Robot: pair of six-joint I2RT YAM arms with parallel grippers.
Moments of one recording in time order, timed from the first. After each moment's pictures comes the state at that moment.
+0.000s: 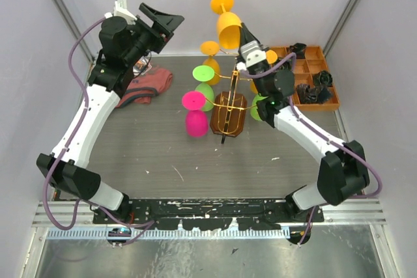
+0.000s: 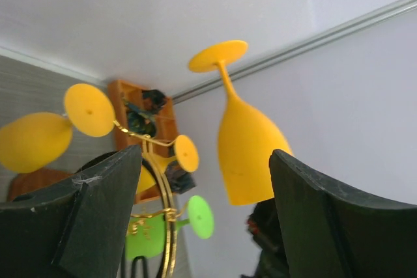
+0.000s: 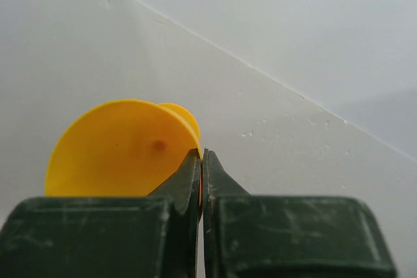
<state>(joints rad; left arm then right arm) -0.37 1.53 1.74 -0.22 0.14 -1.00 0.45 1.43 1.11 0.98 -0.07 -0.60</state>
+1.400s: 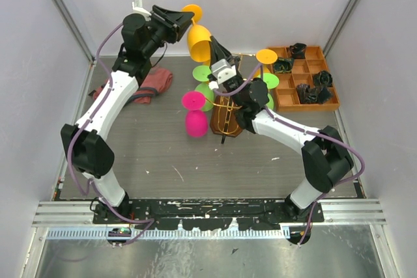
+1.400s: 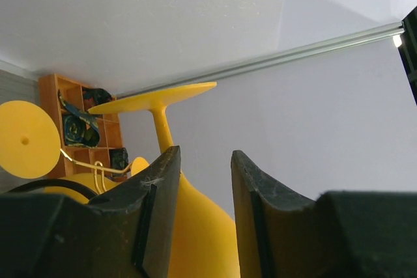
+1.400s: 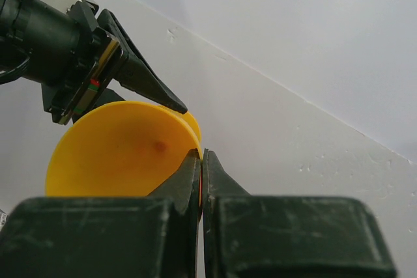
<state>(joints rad) -0.37 1.73 1.74 0.10 0.20 -1.32 0.67 1.60 1.10 1.20 -0.04 -0.71</state>
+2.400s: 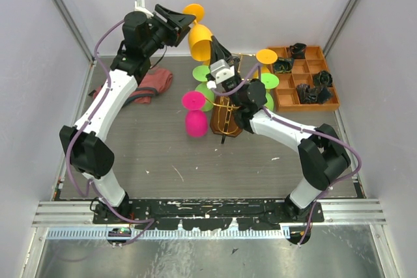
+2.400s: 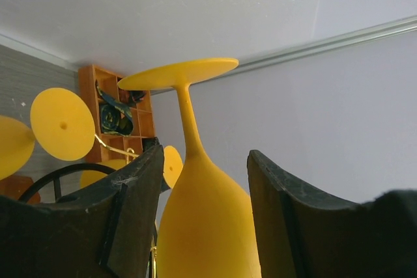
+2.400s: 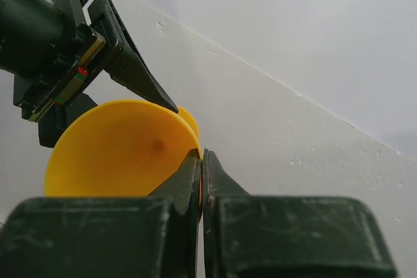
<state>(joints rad) -0.37 1.74 1.80 -0.06 0.20 -1.21 0.67 1.63 1.11 1.24 0.01 -0.75</state>
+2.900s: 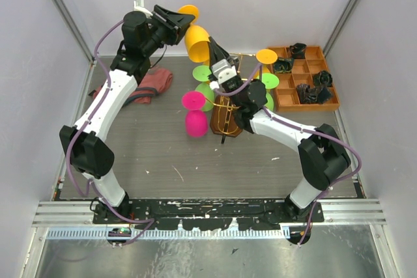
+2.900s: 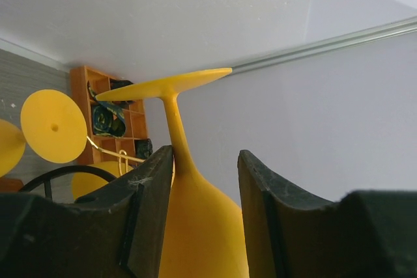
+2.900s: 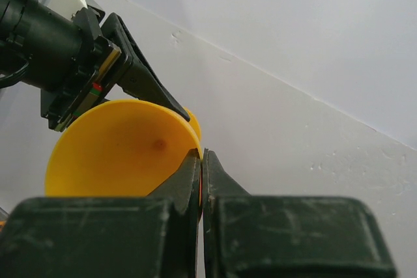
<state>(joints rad) -0.37 1.74 1.80 -0.03 0.20 -1.24 0.68 1.63 1.11 1.25 -0.03 -0.66</state>
